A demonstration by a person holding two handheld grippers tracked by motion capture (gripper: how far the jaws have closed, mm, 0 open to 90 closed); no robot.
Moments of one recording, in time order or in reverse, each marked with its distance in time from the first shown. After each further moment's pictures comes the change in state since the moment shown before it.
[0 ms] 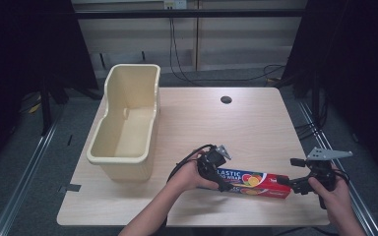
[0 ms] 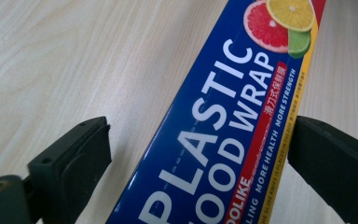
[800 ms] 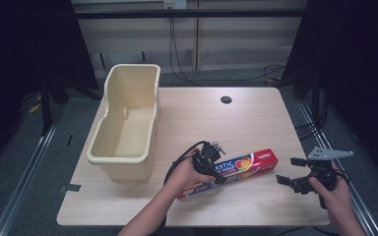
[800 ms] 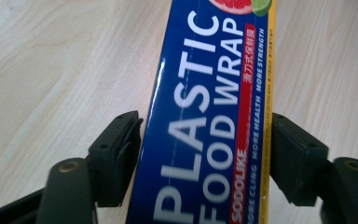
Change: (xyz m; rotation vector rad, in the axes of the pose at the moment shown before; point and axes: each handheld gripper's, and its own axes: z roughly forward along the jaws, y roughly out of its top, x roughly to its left) left arm 0.010 -0.001 -0.010 0.073 0.048 -0.146; right arm 0.000 0.001 -0.001 -0.009 0.002 -0.003
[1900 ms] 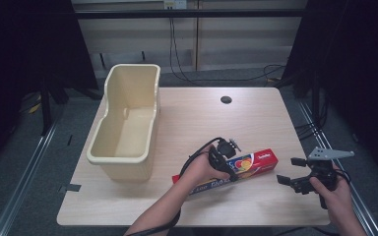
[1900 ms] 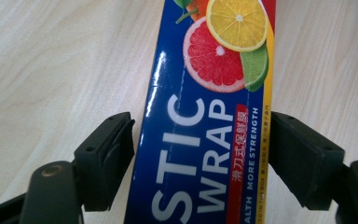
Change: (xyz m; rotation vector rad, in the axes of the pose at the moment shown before) left arm -0.008 0.038 0.021 0.064 0.011 0.027; right arm -0.002 -0.001 -0.001 0.001 0.006 0.004
